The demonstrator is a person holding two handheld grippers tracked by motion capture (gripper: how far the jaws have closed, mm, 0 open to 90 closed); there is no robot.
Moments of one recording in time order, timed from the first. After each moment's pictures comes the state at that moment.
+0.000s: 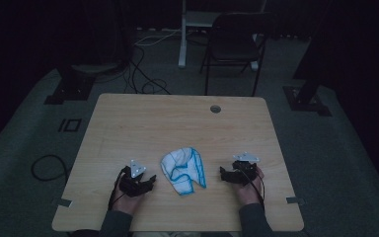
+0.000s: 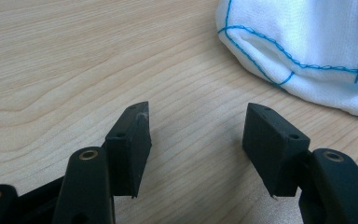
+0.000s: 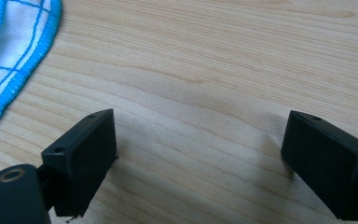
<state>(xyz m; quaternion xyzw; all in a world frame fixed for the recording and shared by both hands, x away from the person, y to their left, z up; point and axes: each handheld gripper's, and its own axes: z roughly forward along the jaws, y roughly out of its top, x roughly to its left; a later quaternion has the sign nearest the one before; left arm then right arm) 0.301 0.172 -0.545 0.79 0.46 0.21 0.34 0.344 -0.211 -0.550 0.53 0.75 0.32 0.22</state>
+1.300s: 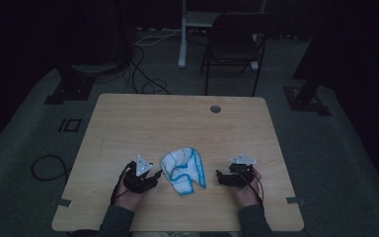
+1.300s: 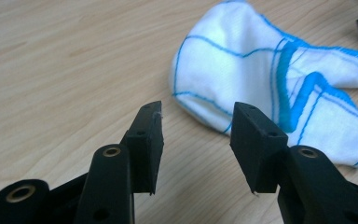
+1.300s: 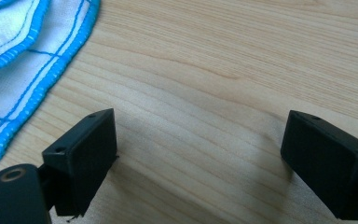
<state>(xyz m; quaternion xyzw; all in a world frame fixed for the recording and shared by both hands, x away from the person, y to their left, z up) 0.297 0.150 -0.506 0.81 0.40 0.23 0.37 0.336 -0.202 -0.550 0.50 0.77 0.33 0.21</state>
